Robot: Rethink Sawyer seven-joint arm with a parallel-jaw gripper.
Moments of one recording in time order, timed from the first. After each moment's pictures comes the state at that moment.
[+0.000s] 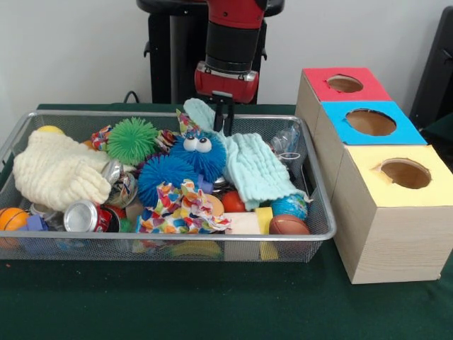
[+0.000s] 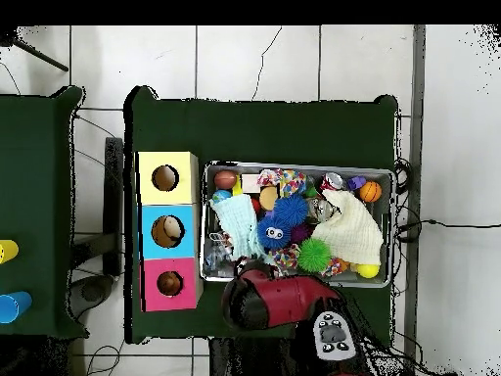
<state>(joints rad) -0.24 -0.62 -0.05 1.97 -0.46 0.05 2.21</state>
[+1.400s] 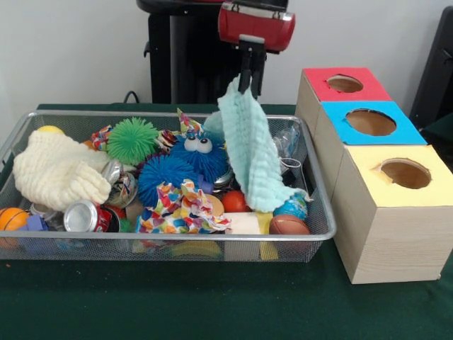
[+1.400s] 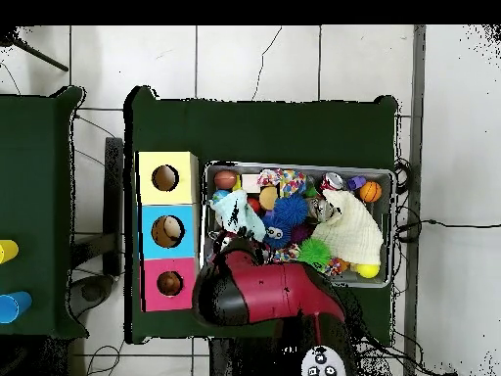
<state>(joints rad) -0.19 -0.92 0.01 1.95 -0.39 0.26 2.21</state>
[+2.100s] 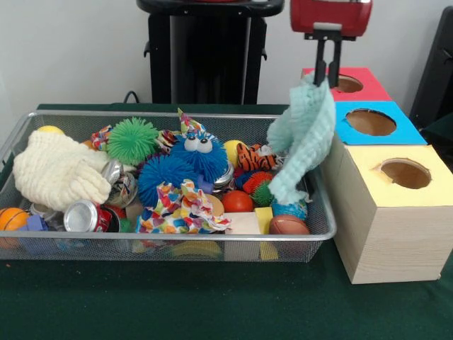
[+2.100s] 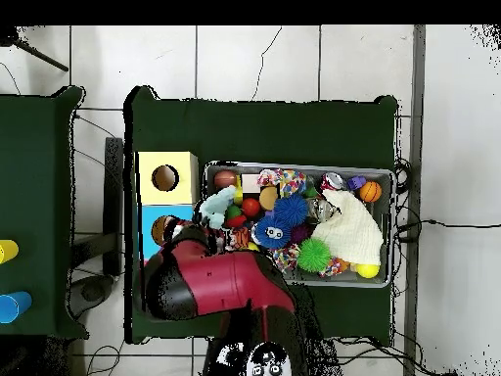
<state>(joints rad) -0.06 -0.94 0.04 1.90 -0.24 0.28 2.21</state>
